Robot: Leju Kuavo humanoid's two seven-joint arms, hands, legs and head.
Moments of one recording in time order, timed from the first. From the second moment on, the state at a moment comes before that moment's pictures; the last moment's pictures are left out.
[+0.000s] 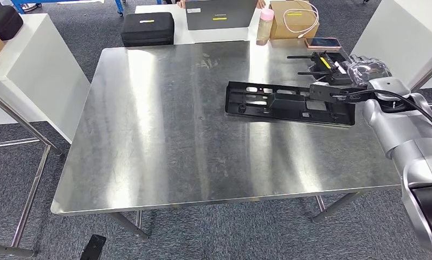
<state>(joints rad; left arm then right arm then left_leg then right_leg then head) -0.12 -0.10 0.73 -0.21 -0.97 0.21 -0.32 -1.13 -0.43 0.60 -0.23 1.24 0.18 0.04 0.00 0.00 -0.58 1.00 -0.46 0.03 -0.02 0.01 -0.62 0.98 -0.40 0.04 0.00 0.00</state>
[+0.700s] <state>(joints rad) -0.10 -0.12 0.80 -0.21 -0.92 0.24 -0.35 -1.14 -0.65 0.52 -0.25 1.35 -0.37 0.36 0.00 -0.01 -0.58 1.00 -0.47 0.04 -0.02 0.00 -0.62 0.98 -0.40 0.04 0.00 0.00</state>
